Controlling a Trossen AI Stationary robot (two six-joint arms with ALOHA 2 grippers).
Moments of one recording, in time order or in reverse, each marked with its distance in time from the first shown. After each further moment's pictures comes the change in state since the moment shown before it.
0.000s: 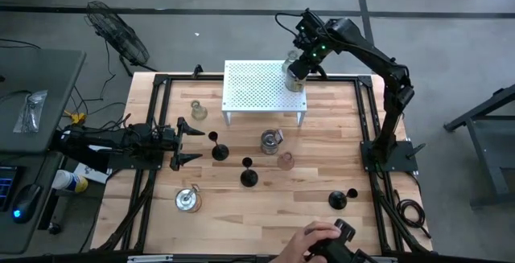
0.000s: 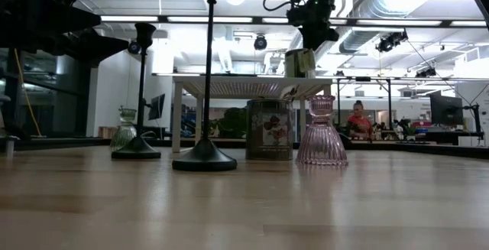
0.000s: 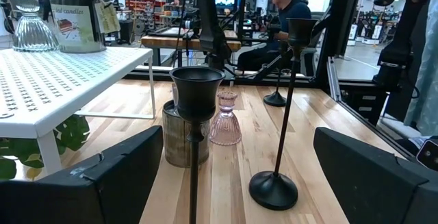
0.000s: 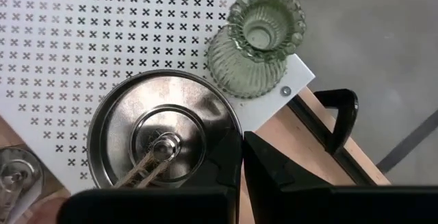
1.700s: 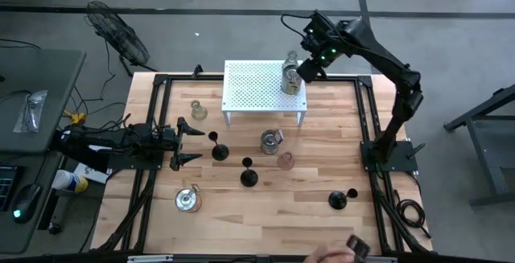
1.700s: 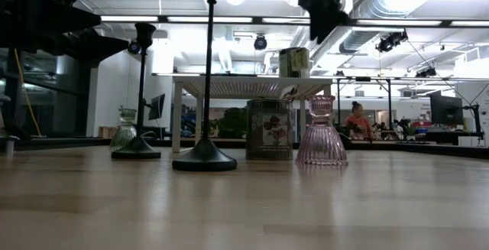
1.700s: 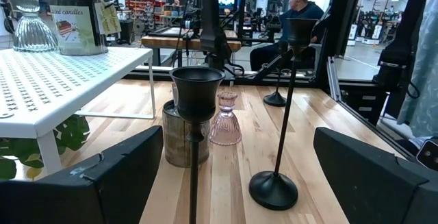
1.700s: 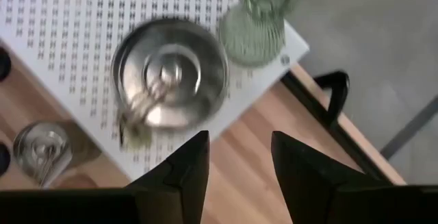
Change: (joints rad) left arm 0.000 0.000 0.000 0.000 0.000 0.000; right arm 0.059 -0.107 0.002 -0.104 0.043 0.073
